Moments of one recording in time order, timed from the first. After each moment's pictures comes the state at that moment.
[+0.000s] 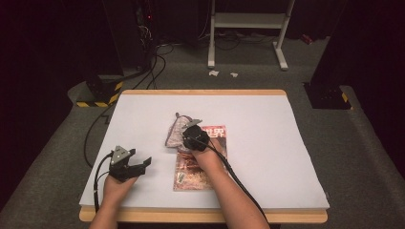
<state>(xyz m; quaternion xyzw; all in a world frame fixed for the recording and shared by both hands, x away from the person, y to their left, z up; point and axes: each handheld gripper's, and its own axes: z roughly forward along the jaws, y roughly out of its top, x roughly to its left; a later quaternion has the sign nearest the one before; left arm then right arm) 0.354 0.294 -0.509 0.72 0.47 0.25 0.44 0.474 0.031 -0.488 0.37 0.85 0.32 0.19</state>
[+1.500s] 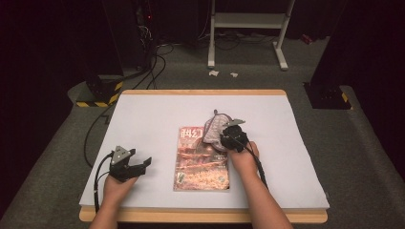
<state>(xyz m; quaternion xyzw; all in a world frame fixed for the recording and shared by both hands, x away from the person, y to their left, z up) 0.354 0.293 -0.510 0.72 0.47 0.25 0.43 0.476 -0.093 -0.484 0.45 0.81 0.30 0.23</state>
